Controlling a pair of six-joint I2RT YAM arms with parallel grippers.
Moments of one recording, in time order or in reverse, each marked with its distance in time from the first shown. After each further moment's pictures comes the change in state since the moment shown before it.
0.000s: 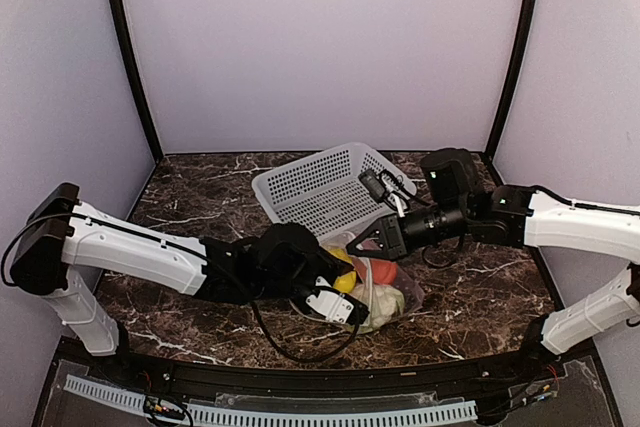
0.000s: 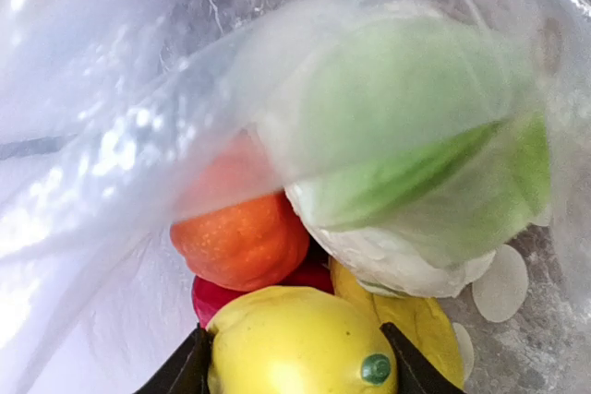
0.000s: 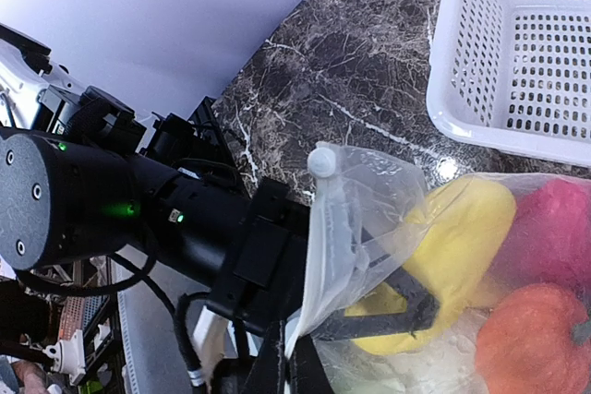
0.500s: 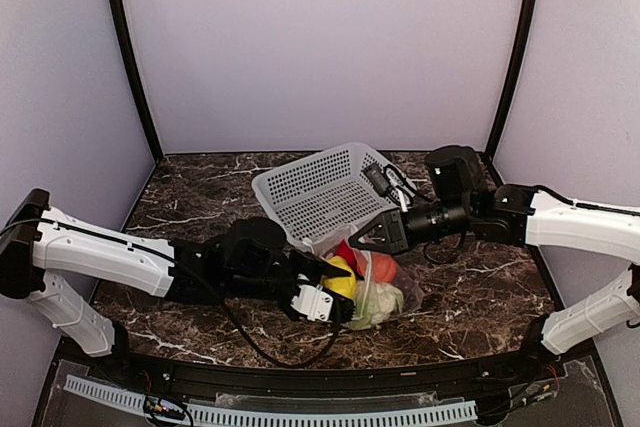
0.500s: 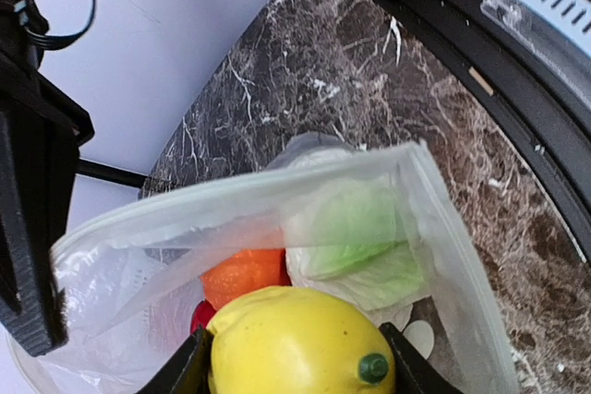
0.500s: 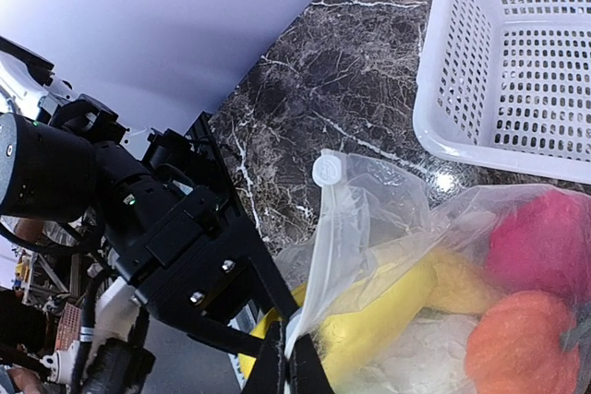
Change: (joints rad) left arm 0.000 -0.176 -0.137 0.097 0.258 -0.231; right arm -0.028 -0.011 -0.010 0.029 0.005 0.001
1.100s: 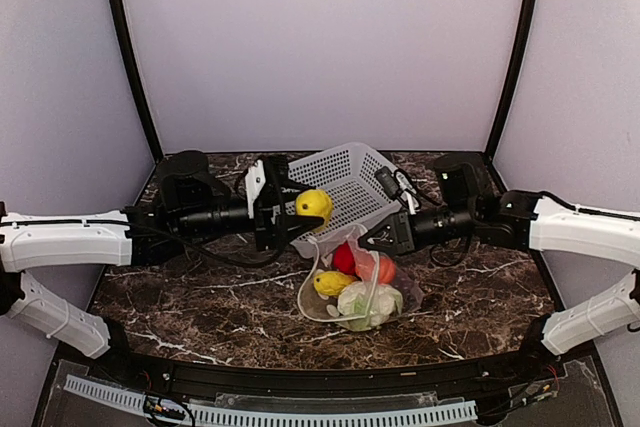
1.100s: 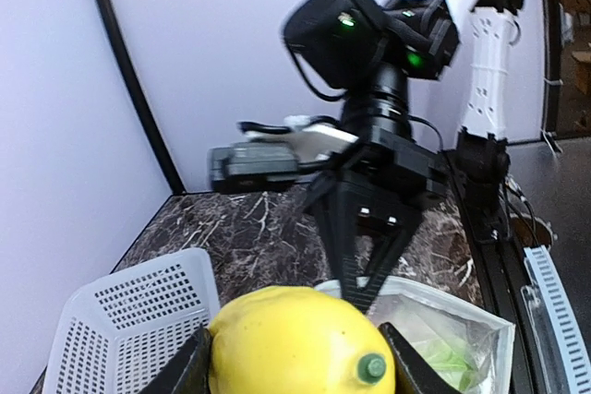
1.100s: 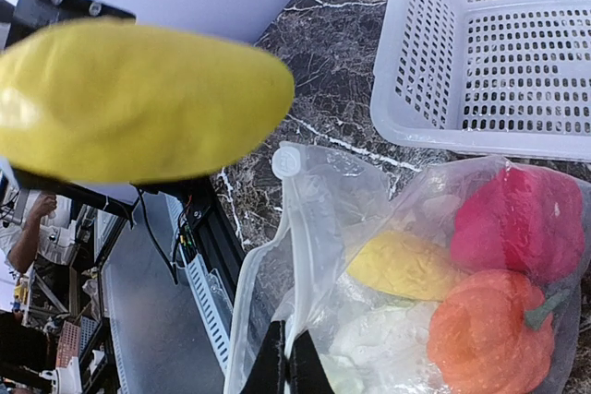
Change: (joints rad) left arm 0.272 -0.213 -0.026 0.230 0.306 -0.742; right arm -0.044 -0.032 -0.066 0.023 0.014 0.021
